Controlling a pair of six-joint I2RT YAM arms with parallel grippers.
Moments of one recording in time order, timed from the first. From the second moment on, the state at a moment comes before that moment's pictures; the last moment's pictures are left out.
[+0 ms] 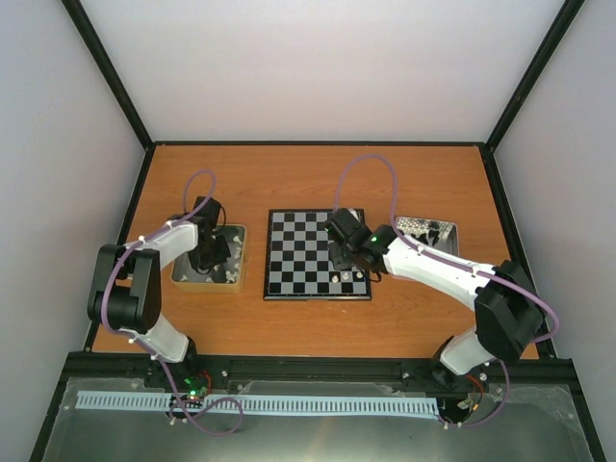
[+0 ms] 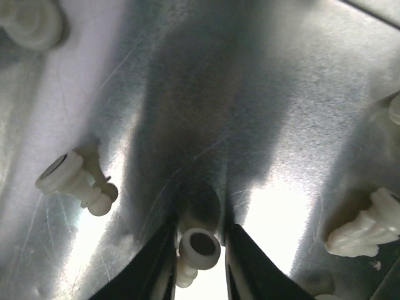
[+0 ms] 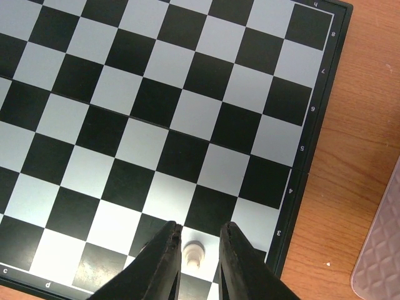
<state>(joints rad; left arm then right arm) -0.13 1.60 0.88 -0.66 -0.05 -0.51 0.82 1.51 1.06 -0.64 0.27 0.45</state>
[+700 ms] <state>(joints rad) -0.13 1.45 0.88 -0.65 0.06 -0.59 0.81 1.51 1.07 -0.44 0.08 0.40</state>
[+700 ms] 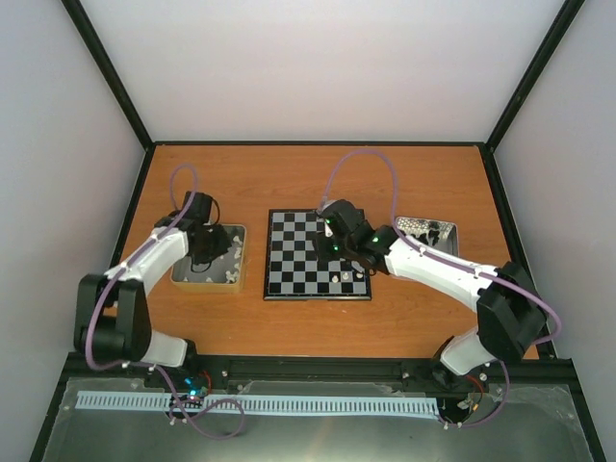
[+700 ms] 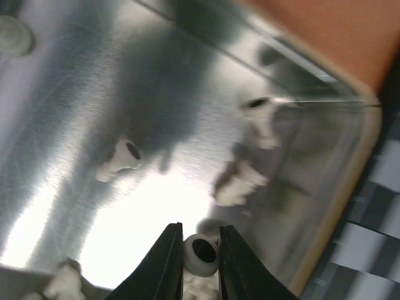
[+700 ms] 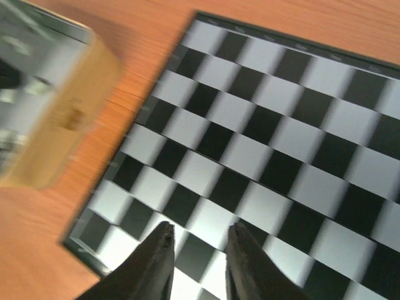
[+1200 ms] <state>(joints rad) -0.16 1.15 0.68 -0.36 0.63 -1.22 0.91 1.65 1.17 -0.04 -0.32 0.42</state>
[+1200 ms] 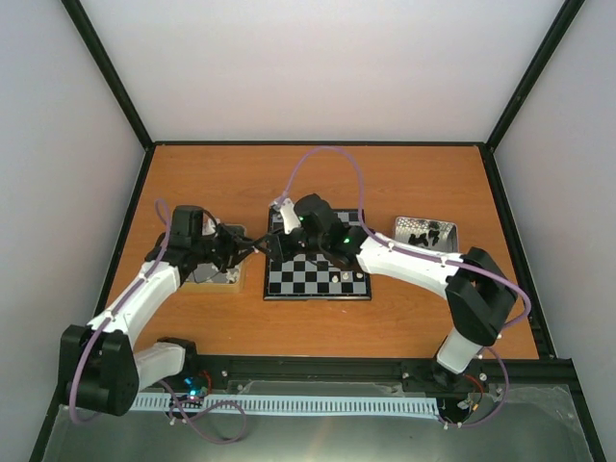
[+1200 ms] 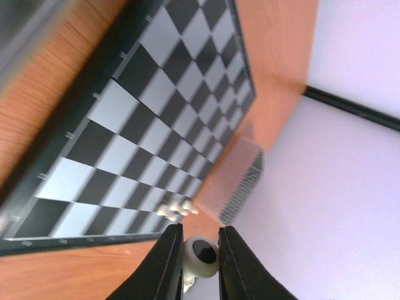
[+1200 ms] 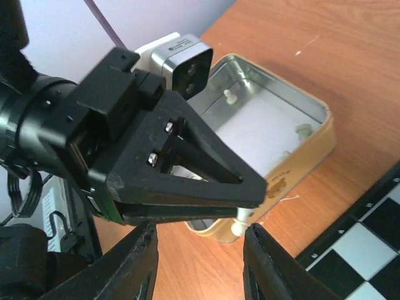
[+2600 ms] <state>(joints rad) -0.17 1.01 0.50 0.06 0.76 -1.87 0.92 1.70 1.21 -0.04 -0.33 0.50</state>
